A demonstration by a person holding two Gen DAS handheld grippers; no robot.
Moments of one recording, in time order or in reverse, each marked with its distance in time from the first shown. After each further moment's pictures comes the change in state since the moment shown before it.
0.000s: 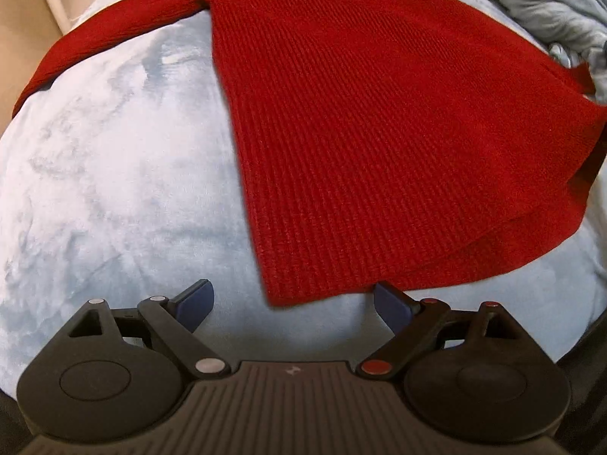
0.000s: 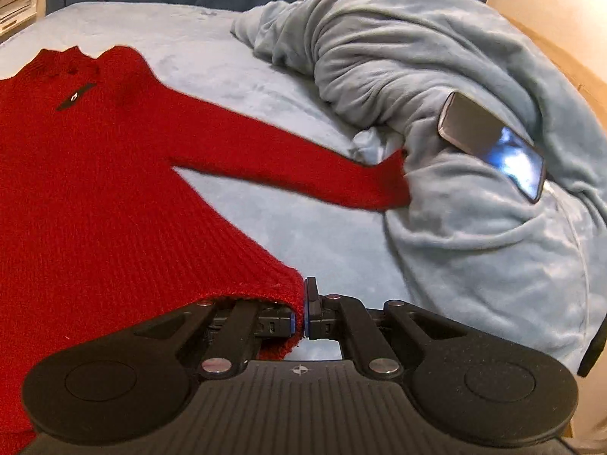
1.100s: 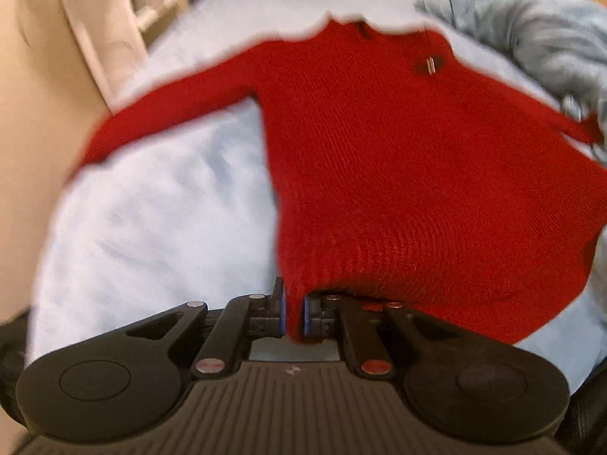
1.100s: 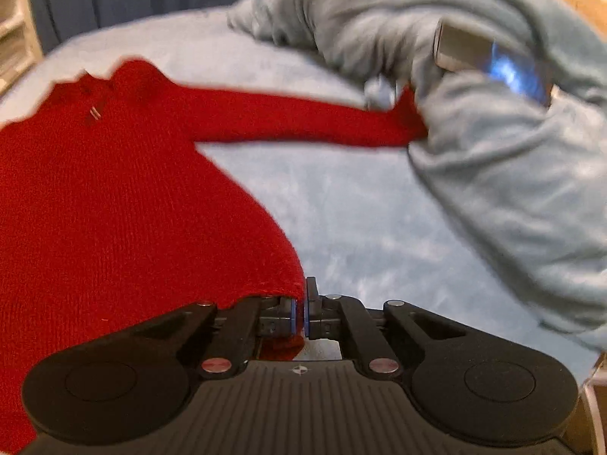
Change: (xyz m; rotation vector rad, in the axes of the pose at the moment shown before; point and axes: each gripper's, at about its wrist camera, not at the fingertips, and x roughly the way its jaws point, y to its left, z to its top) left arm -0.058 0.033 0.040 -0.021 -0.202 0.095; right arm -0.051 -0.024 -0.027 0.177 -0.003 0.174
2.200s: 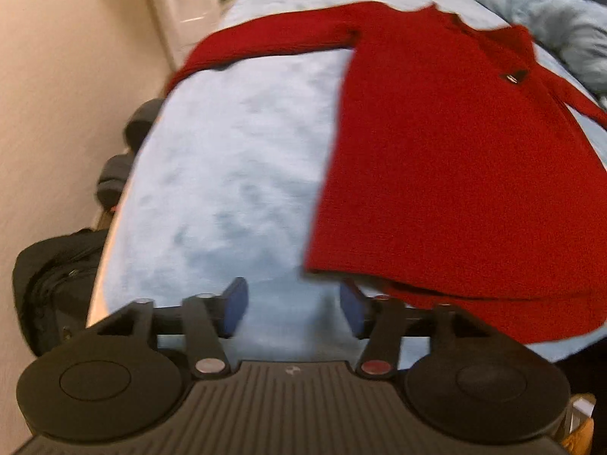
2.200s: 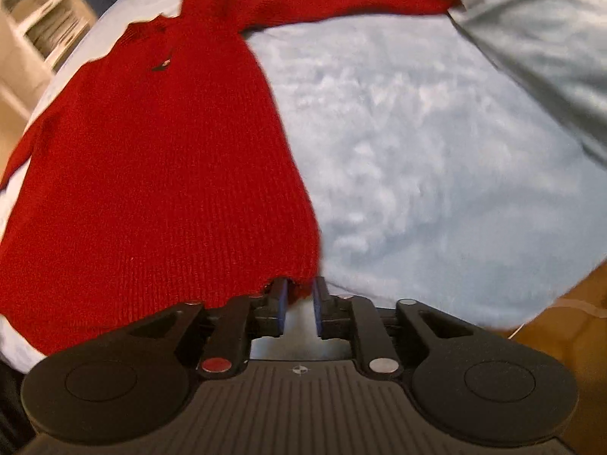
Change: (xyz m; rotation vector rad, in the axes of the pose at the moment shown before) left arm -0.020 0.094 -0.090 -0.074 0.099 0.059; right arm -0.047 -0.007 -0.114 0.162 0.311 0.238
